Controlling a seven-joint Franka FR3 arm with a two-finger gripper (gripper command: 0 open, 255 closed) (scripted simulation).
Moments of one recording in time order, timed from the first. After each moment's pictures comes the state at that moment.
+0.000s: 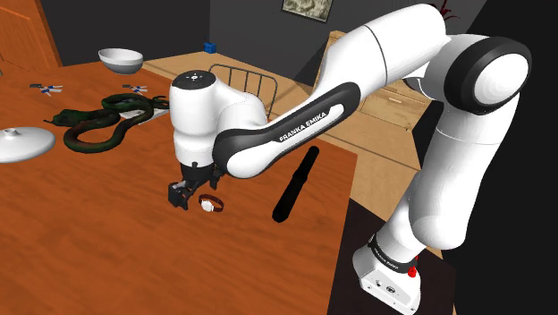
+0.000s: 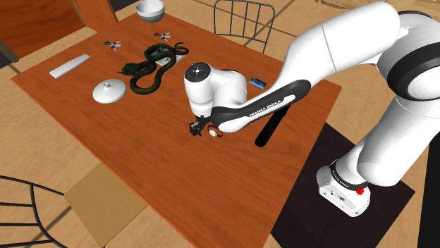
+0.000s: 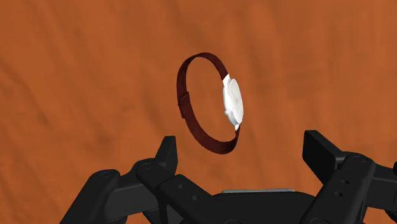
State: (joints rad) arm 0.18 0.25 0.50 -2.02 -0.30 2.23 0.79
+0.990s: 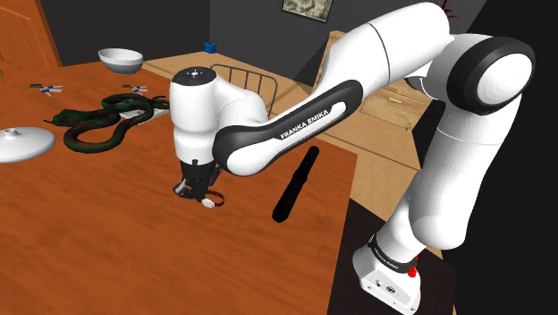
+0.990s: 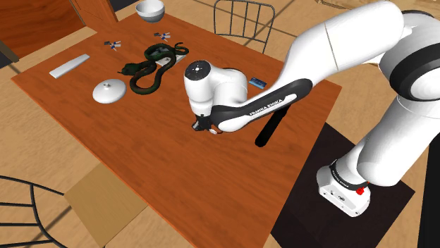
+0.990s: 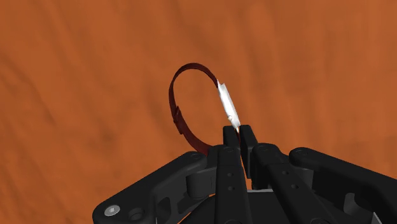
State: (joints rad) arm 0.18 0.23 0.51 -2.02 -0.29 2.21 0.79
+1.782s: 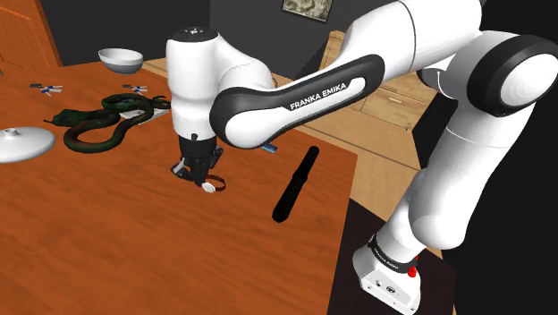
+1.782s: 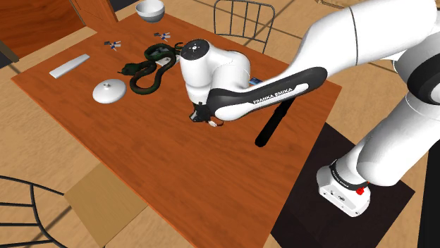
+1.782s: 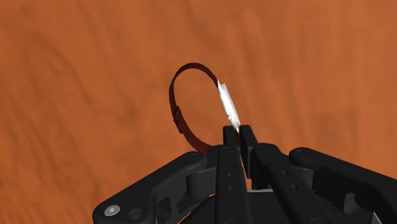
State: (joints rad) arm 0.17 0.16 0.52 -1.95 -0.23 2.08 0.73
